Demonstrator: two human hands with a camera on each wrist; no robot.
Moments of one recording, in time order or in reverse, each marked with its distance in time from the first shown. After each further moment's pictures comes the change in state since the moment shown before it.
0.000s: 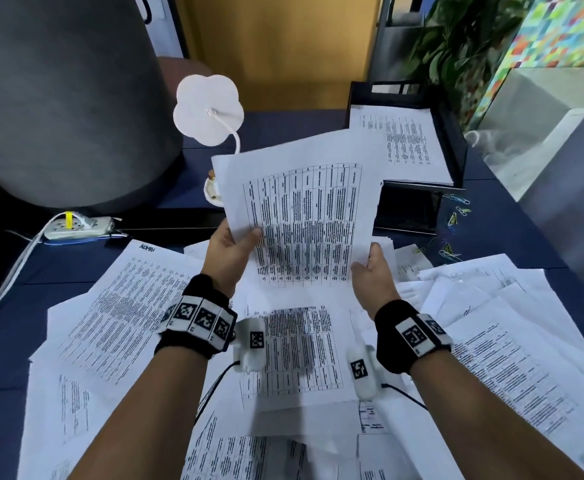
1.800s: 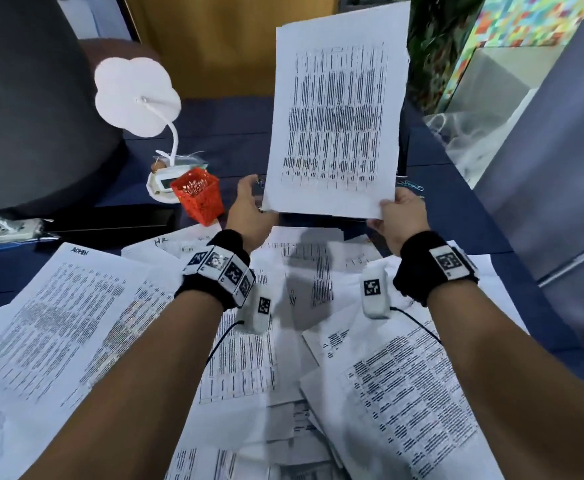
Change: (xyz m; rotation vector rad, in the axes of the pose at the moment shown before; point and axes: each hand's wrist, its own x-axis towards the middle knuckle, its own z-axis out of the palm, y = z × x) left_hand 0.049 -0.021 0.136 0.506 -0.121 -0.041; right_hand 0.092 -0.016 -0.134 0.412 0.223 0.038
